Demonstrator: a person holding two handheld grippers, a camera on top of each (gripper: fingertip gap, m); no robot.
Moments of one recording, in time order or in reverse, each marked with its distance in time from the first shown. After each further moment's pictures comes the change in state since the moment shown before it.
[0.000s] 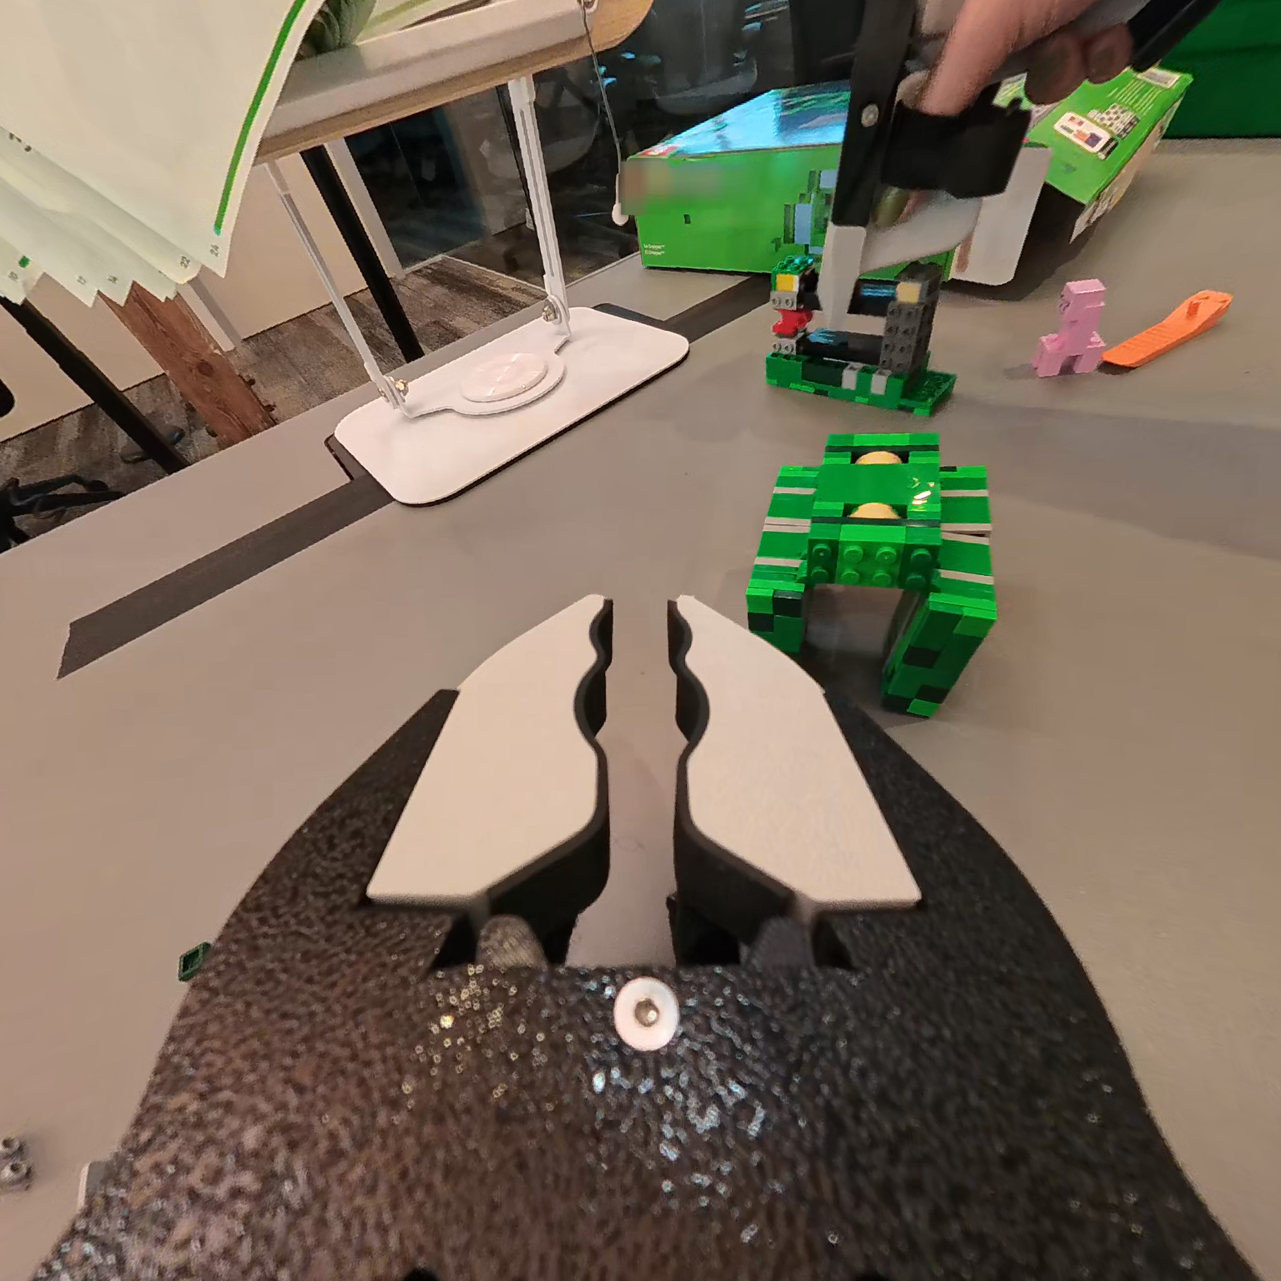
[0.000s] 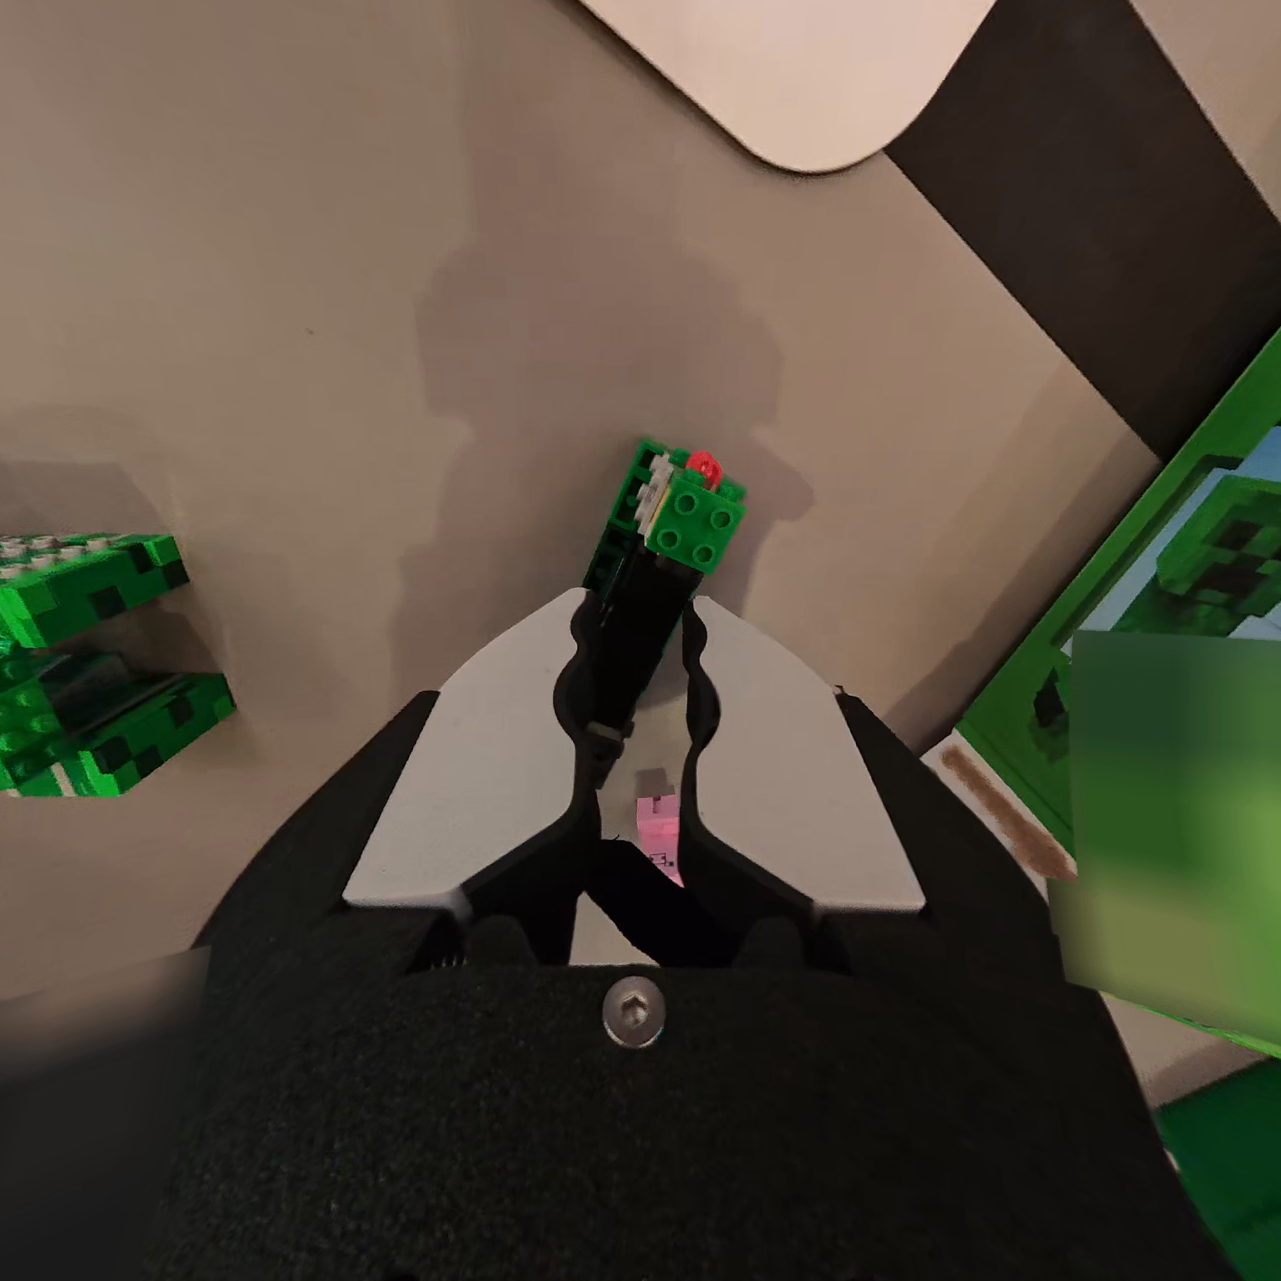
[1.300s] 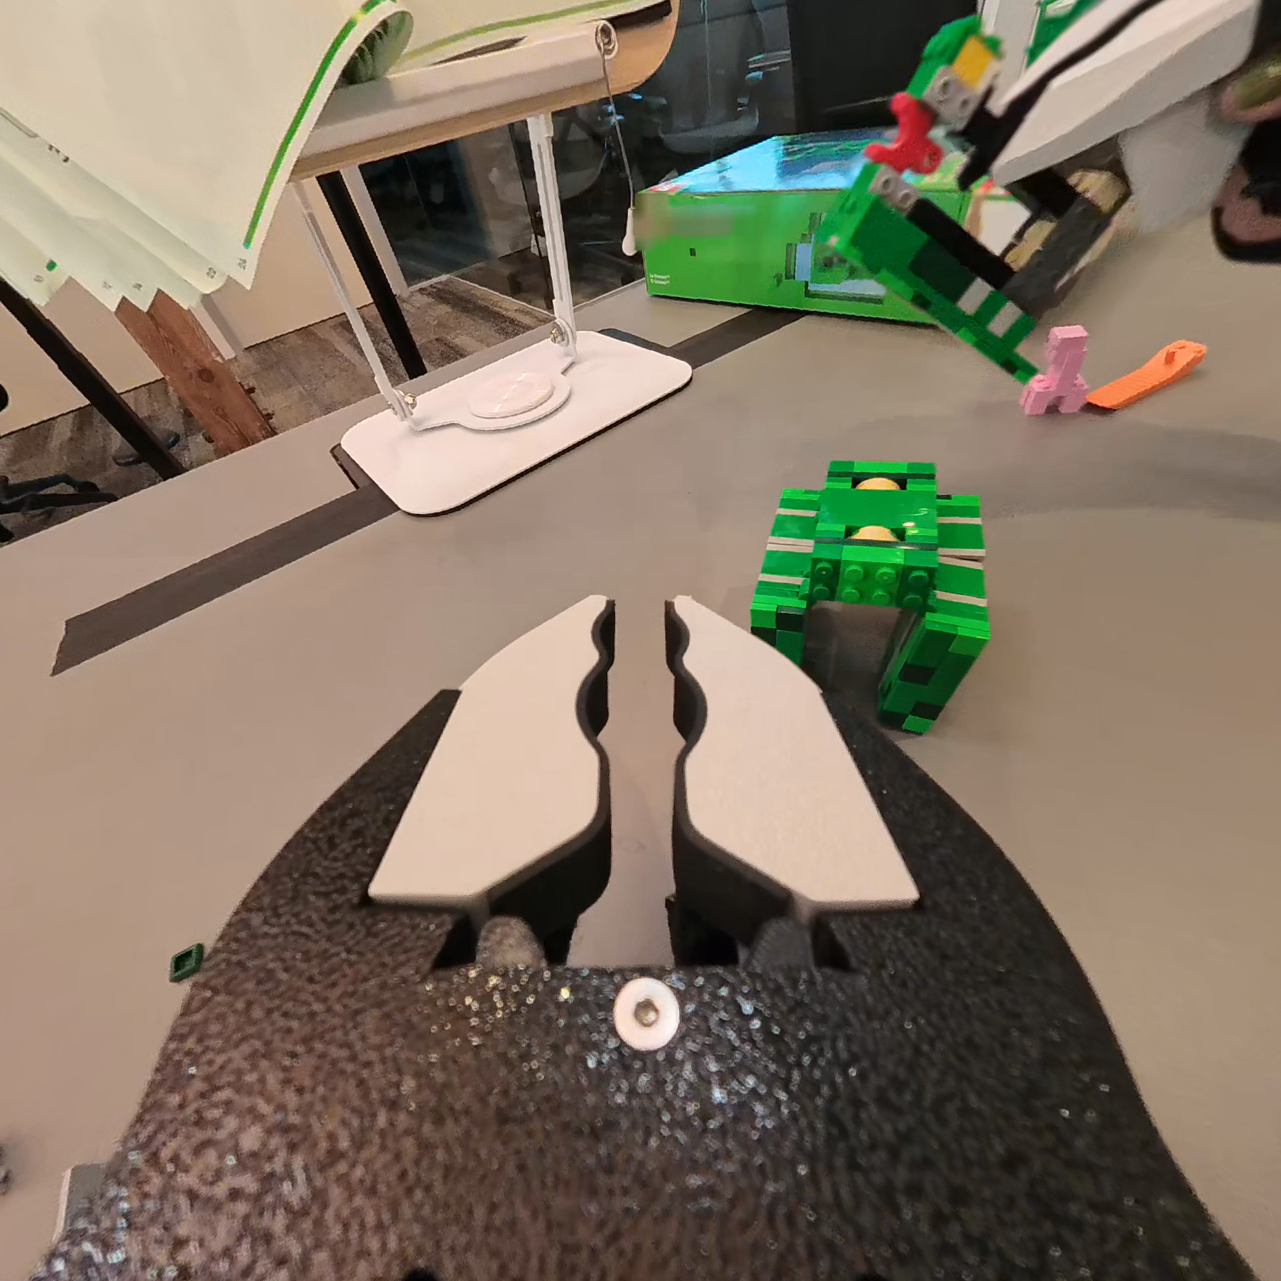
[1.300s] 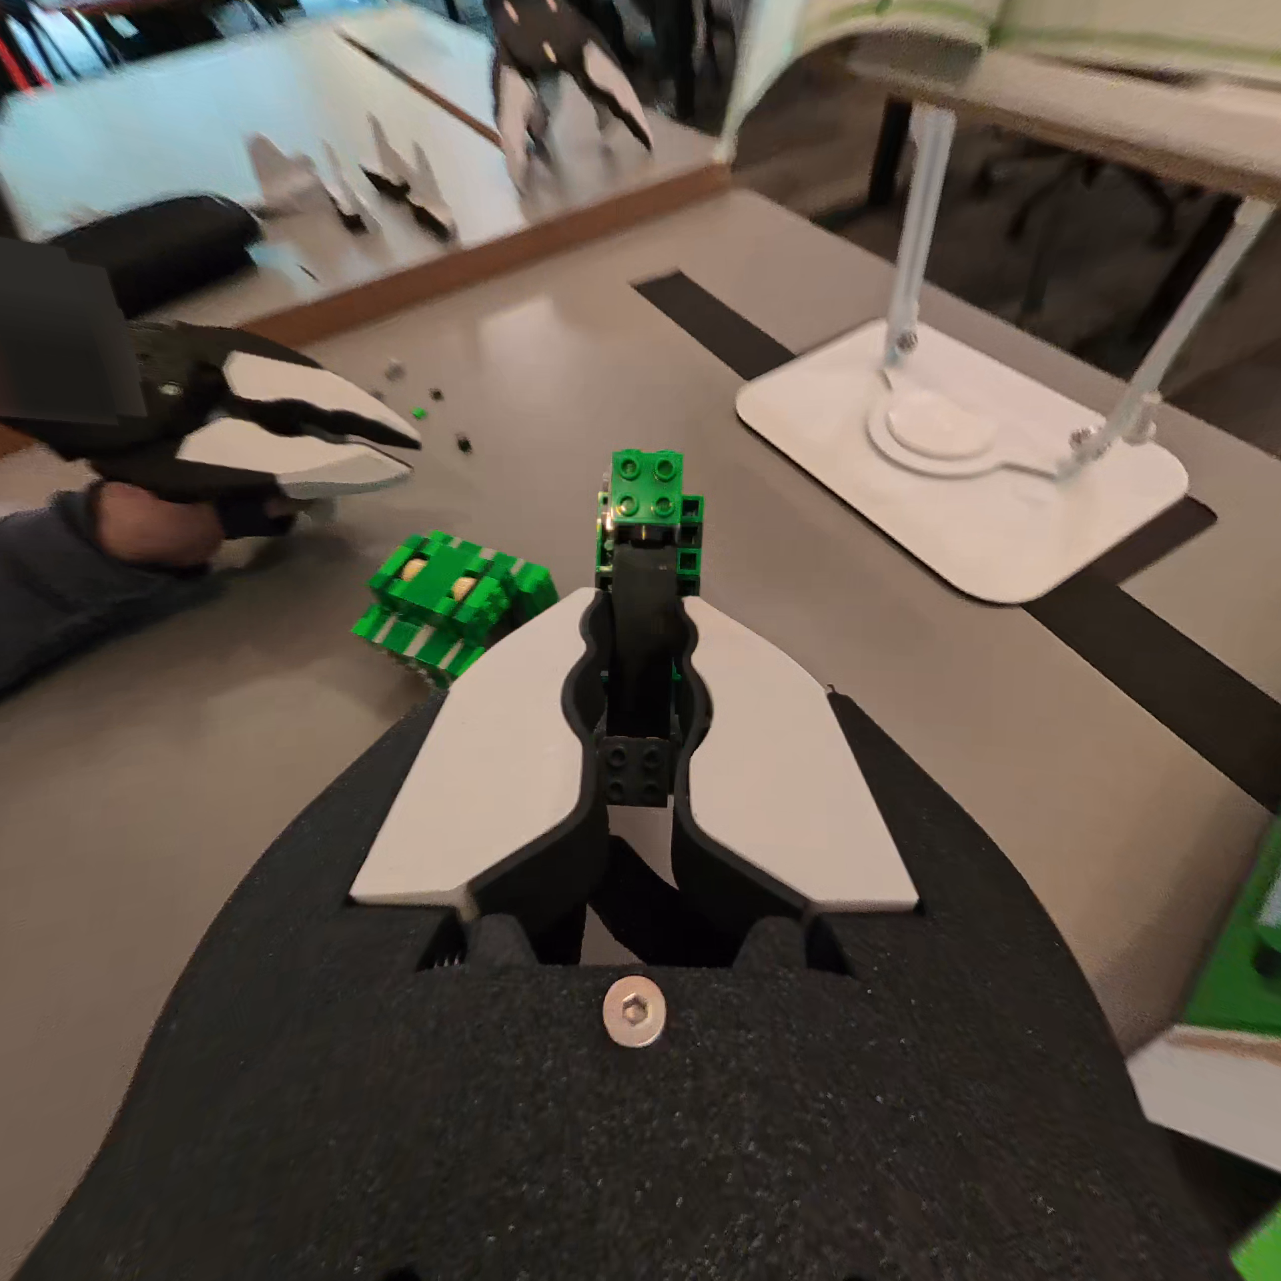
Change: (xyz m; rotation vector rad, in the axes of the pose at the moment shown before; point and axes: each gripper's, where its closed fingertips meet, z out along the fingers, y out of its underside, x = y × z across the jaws) left arm -0.003 -0.004 -0.003 0.036 0.002 -0.037; right arm -0.081 0.024 -0.089 1.011 -0.336 -0.315
